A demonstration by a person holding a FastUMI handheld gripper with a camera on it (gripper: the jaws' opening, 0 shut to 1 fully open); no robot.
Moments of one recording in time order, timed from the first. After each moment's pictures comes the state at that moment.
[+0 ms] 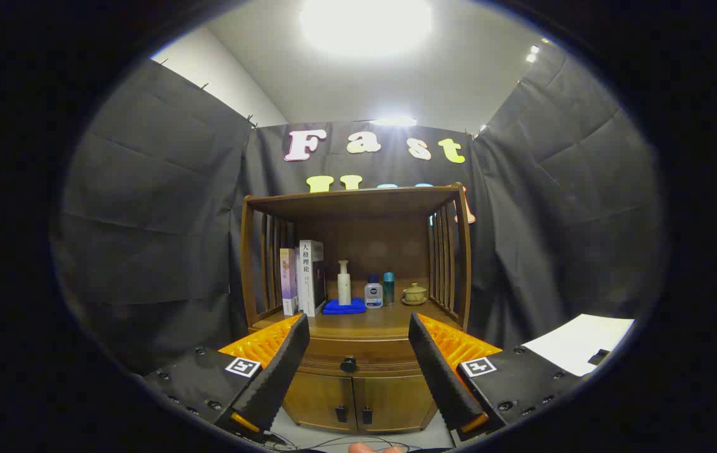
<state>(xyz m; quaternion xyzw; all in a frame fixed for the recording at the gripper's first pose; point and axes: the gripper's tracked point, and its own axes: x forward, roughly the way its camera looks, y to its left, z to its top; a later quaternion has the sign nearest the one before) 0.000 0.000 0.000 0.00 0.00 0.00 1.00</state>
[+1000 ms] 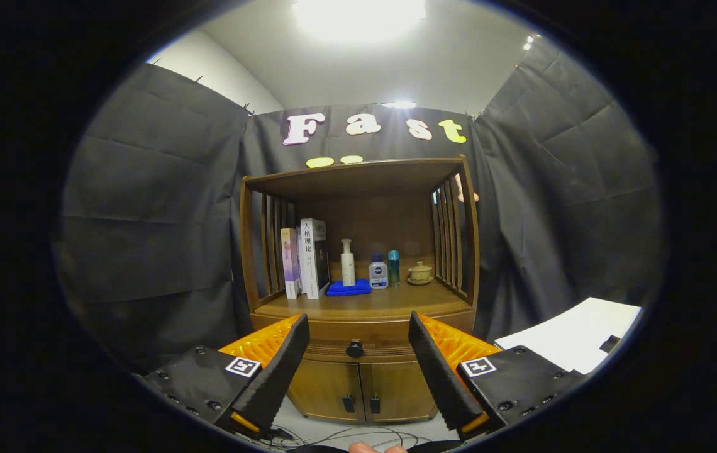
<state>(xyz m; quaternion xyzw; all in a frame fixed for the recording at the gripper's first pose) 0.015 0.007 -0.040 0.02 0.04 0.01 1.00</state>
